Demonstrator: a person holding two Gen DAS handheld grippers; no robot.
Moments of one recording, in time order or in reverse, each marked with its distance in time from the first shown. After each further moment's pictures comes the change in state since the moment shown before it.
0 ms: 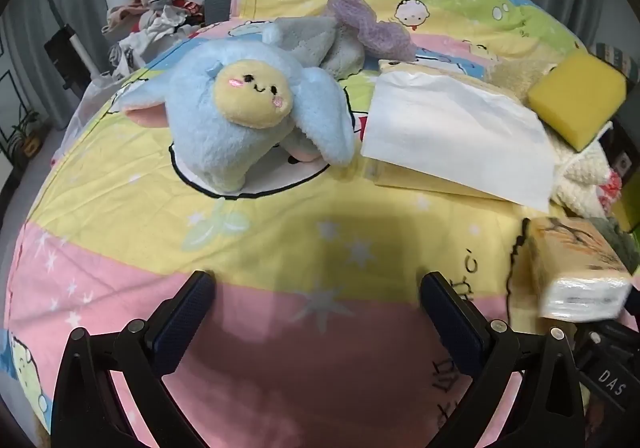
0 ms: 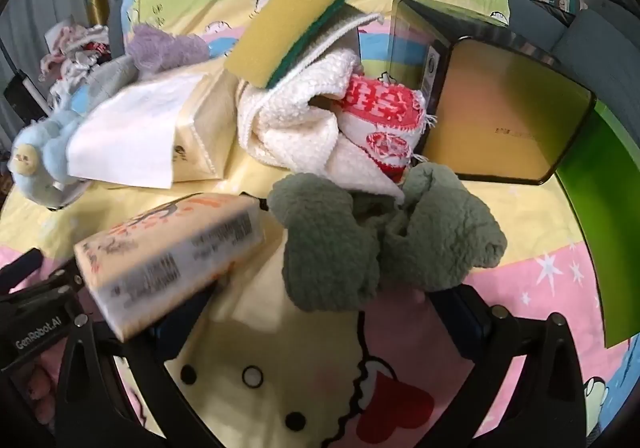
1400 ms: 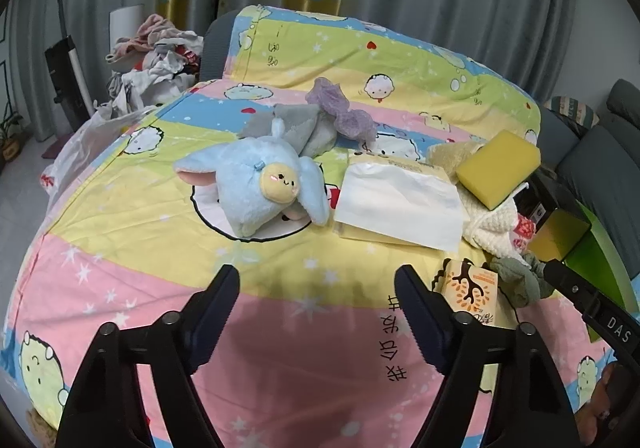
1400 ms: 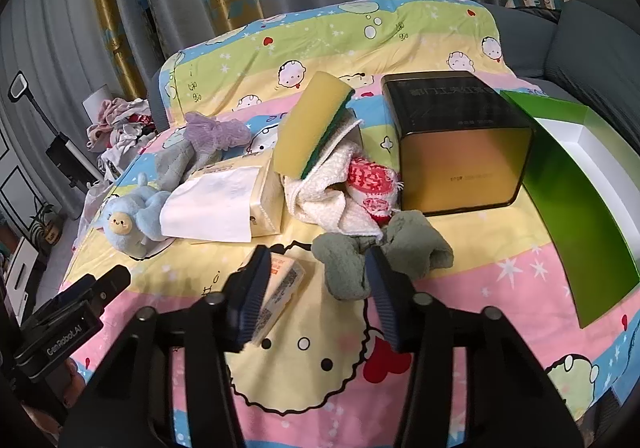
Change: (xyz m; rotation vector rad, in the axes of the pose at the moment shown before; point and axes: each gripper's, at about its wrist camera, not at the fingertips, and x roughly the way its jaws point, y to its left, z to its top) left arm -0.077 0.032 -0.006 -0.046 -0.210 -0.165; right arm -0.075 -0.020 0.002 0.098 -0.161 0.161
